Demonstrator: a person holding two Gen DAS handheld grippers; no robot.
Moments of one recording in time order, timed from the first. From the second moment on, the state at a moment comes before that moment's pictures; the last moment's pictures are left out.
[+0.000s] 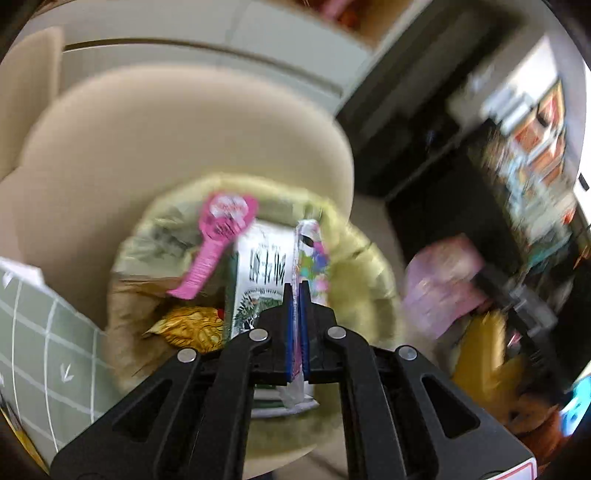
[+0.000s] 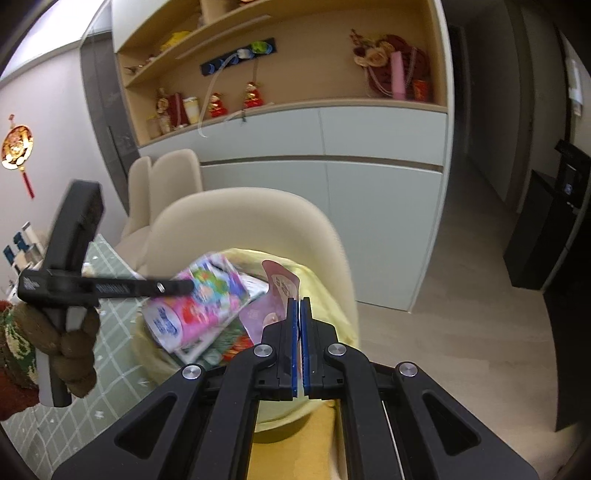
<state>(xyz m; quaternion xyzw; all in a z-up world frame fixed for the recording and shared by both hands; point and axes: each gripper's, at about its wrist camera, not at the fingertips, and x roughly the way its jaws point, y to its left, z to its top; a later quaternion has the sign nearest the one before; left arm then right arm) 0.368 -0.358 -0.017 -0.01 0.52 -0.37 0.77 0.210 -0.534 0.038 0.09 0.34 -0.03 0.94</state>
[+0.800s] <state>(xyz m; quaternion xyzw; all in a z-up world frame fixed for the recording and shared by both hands) 0.324 -0.279 0.023 0.01 0.43 -0.28 0.86 0.288 -0.475 0.001 0.11 0.39 0.07 0.91</state>
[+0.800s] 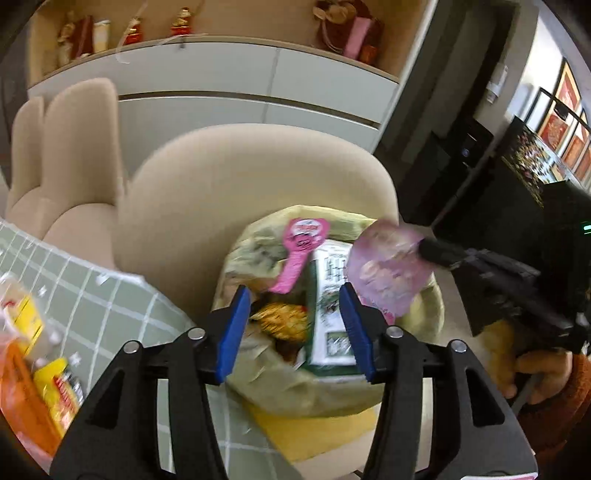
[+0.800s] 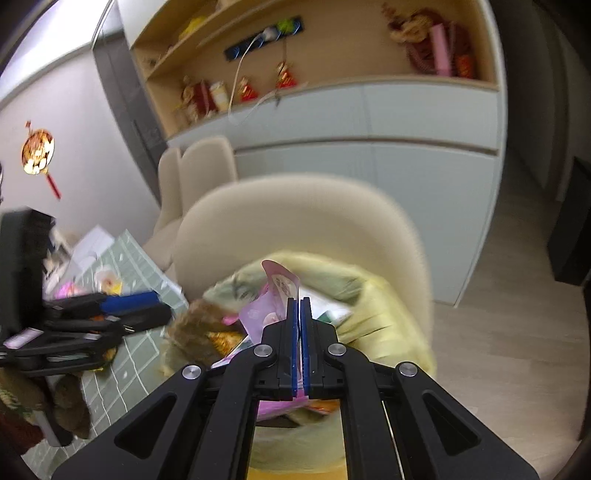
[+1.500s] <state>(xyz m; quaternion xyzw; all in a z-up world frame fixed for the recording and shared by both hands) 0.294 -0.225 0.018 -0.04 0.45 -0.24 0.86 0.284 -0.441 -0.029 0.06 0.44 0.08 0.89</state>
